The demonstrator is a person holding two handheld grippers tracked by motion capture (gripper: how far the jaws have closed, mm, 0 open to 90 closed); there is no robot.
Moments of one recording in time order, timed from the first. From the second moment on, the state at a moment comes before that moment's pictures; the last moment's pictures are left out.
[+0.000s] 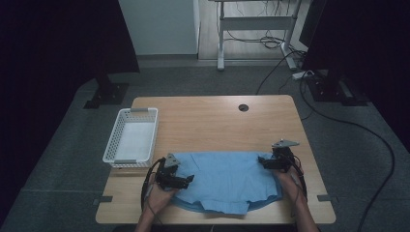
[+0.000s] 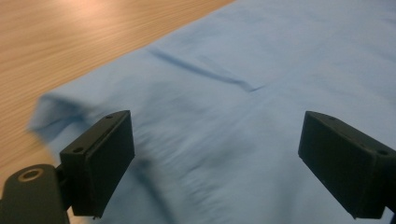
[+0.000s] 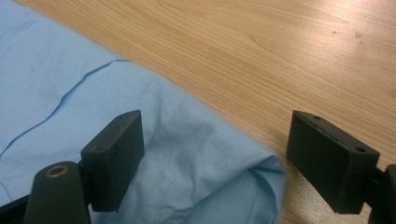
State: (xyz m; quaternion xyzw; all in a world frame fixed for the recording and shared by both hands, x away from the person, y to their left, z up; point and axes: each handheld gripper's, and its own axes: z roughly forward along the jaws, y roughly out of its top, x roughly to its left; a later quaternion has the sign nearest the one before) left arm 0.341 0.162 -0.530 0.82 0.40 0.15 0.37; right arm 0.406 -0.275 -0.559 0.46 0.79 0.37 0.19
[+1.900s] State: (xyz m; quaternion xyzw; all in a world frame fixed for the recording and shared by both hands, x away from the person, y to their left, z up) left arm 0.347 0.175 -0.553 0.81 0.43 0.19 0.35; right arm 0.371 -0.175 -0.536 0.37 0.83 0.39 0.15
